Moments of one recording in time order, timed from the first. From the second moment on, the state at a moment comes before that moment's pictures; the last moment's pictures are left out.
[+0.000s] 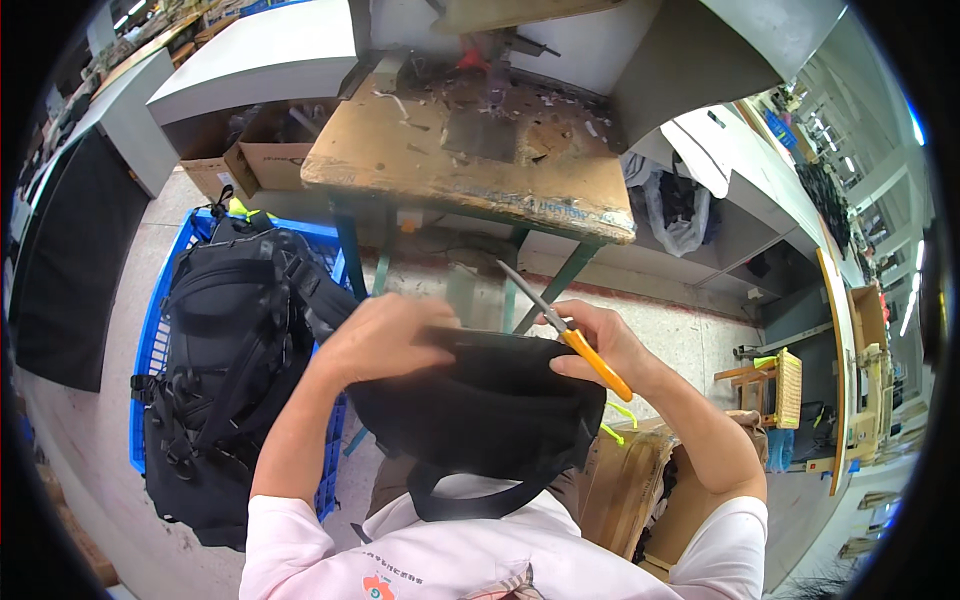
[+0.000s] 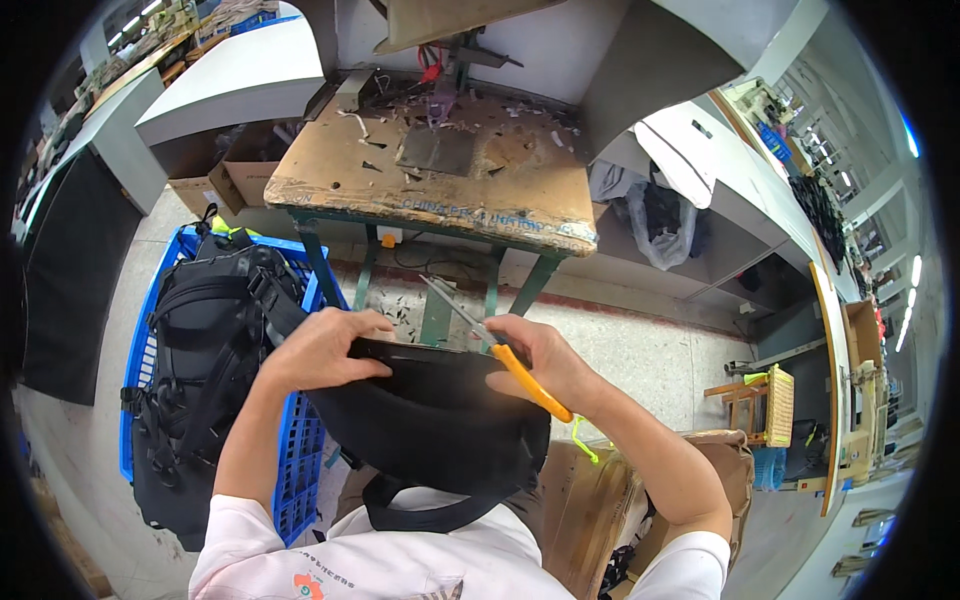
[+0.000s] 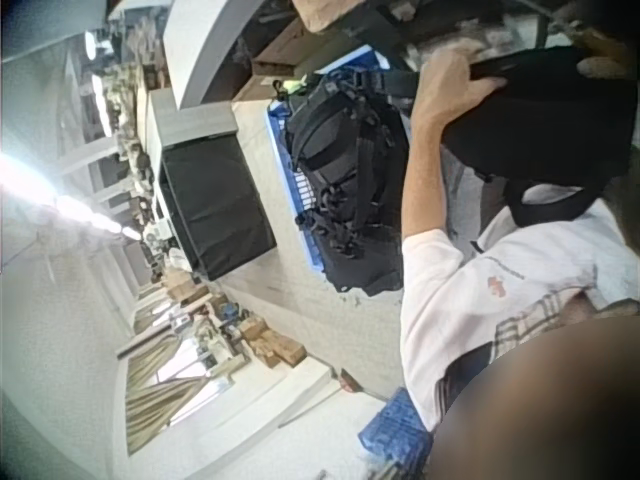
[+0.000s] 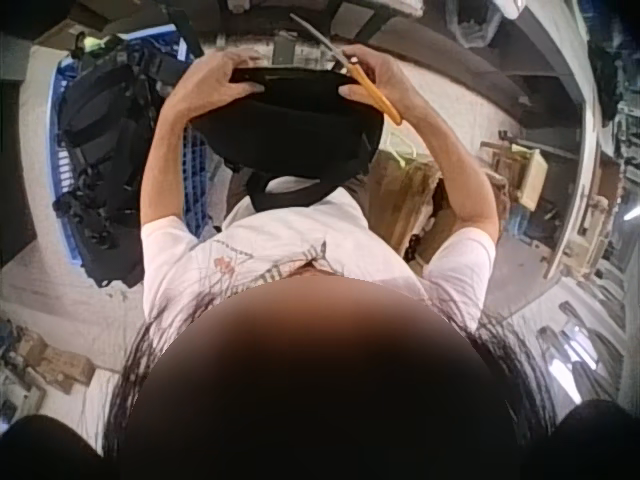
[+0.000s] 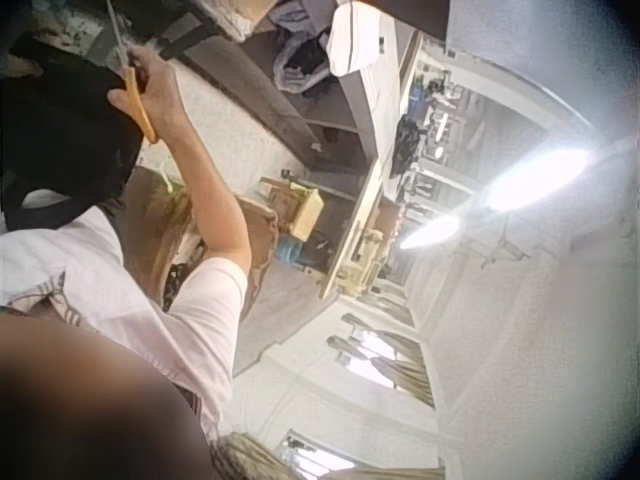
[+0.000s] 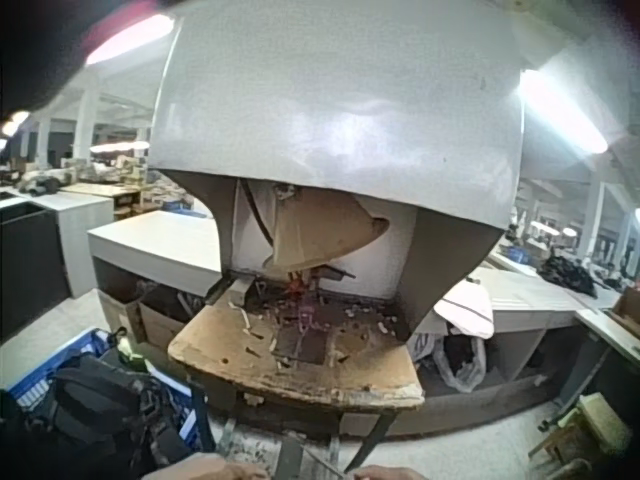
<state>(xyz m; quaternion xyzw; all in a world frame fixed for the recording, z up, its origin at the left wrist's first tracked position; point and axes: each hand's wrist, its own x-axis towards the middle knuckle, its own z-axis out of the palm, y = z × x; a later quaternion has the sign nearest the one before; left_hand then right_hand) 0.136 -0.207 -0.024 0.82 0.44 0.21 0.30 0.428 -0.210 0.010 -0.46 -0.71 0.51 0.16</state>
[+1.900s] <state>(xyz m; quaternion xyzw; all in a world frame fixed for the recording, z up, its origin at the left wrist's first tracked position) 0.085 -0.248 -0.141 0.32 0.33 0.64 0.61 0.438 -0.209 0.045 -0.35 -0.91 0.20 -0.07</state>
